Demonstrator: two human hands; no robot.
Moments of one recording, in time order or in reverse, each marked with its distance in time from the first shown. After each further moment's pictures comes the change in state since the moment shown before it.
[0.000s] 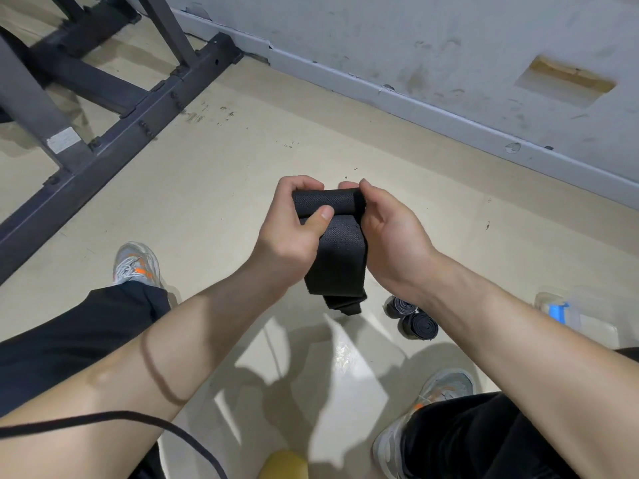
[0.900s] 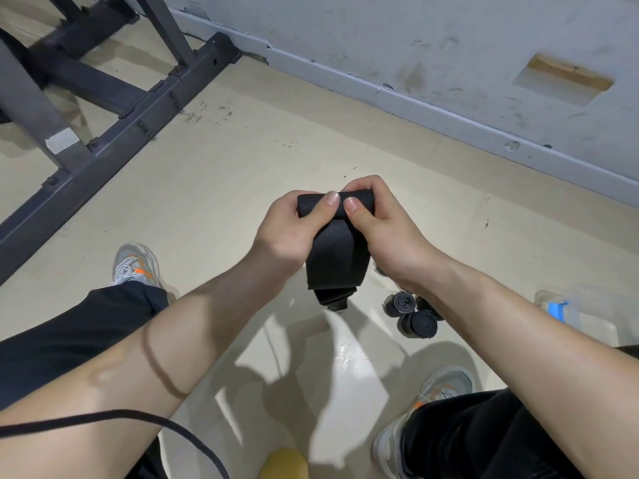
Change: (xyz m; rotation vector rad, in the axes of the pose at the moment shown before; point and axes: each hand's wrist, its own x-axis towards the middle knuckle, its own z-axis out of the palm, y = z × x) left_hand 0.007 0.003 0.001 -0.079 -0.059 -0.164; right_hand -0.002 -0.001 -0.011 -0.599 0.123 -0.213
